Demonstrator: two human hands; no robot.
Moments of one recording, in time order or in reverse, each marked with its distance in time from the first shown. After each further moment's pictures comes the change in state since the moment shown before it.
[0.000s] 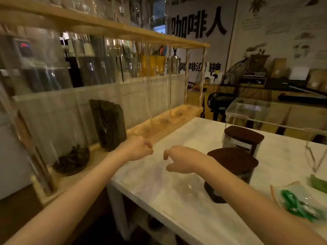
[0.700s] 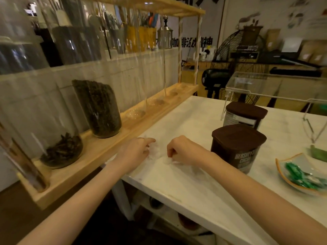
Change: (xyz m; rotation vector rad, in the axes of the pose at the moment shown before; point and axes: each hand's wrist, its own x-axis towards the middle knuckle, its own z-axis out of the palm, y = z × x) left_hand -0.009 -0.027 0.059 0.056 0.113 0.161; right_hand 0.013 0.013 0.040 0.129 0.094 0.006
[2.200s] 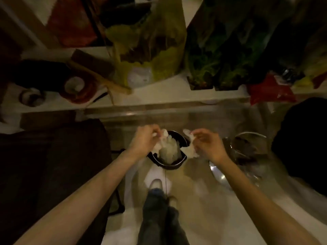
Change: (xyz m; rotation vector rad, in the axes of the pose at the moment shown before) left_hand -0.272 0.269 0.358 -0.413 -0.757 0.216; right_hand -0.493 0.122 0.358 0.983 0.556 1.113
